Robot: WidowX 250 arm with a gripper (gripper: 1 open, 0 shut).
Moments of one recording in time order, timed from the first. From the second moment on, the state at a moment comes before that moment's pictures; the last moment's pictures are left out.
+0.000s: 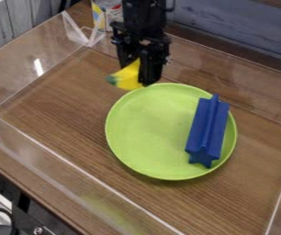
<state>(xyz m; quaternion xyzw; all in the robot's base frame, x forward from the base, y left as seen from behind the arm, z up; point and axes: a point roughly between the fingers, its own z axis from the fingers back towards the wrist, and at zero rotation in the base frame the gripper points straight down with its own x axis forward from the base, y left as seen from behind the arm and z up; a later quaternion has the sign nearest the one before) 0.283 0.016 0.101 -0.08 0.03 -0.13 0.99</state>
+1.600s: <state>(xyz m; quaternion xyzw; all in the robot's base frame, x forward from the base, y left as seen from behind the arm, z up) 0.295 0.019 0.028 -0.07 0.02 -0.12 0.99</state>
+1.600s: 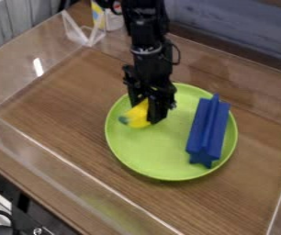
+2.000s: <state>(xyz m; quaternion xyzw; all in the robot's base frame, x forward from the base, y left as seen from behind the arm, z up) 0.296 0.019 0.030 -0.07 0.02 -0.11 0.99</state>
